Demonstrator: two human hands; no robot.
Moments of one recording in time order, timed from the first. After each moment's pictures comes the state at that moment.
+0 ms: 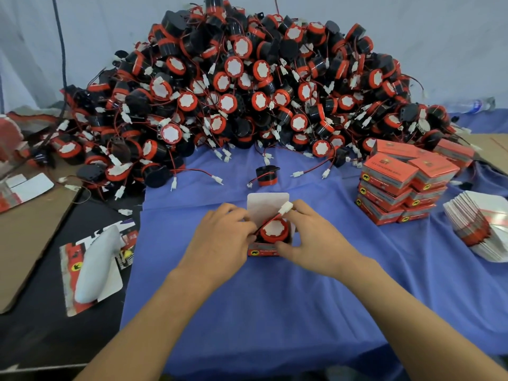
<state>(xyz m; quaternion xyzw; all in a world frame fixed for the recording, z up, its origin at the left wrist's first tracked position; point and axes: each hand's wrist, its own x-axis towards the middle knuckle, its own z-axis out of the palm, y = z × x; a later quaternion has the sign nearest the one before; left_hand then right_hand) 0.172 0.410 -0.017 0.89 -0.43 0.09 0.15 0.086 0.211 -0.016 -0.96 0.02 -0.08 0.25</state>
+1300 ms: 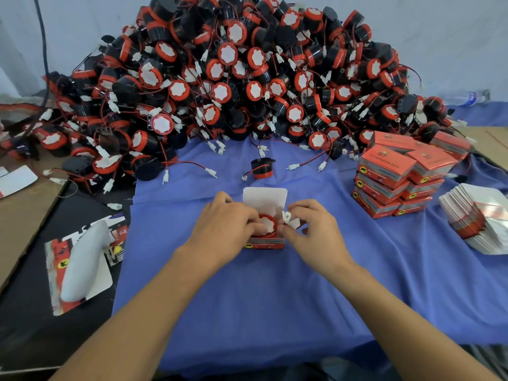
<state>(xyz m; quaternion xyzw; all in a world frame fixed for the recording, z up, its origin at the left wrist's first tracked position) 0.184 0.387 -0.013 0.90 -0.39 -0.04 0.19 0.085 0.209 -0.047 -0.90 0.14 -0.20 0.36</state>
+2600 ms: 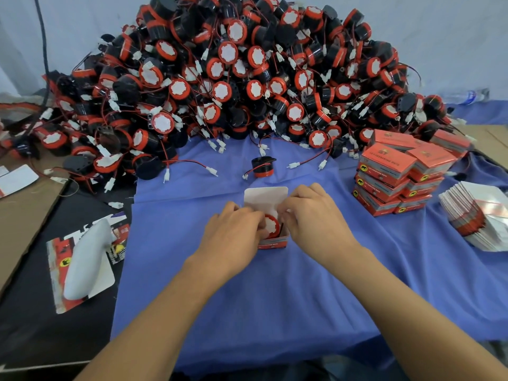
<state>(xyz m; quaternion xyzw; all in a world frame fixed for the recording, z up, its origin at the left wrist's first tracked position) 0.166 0.383 -0.020 0.91 -0.38 -0.03 0.16 0.093 0.215 -0.006 -0.98 0.05 -0.17 0.10</state>
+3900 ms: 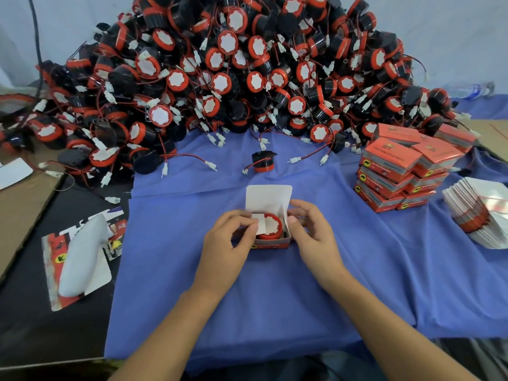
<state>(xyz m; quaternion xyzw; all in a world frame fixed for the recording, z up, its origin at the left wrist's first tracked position) 0.155 0.394 -0.084 0.77 -0.27 0.03 0.58 0.076 0.227 -0.071 -0.74 0.17 -0.23 0.61</state>
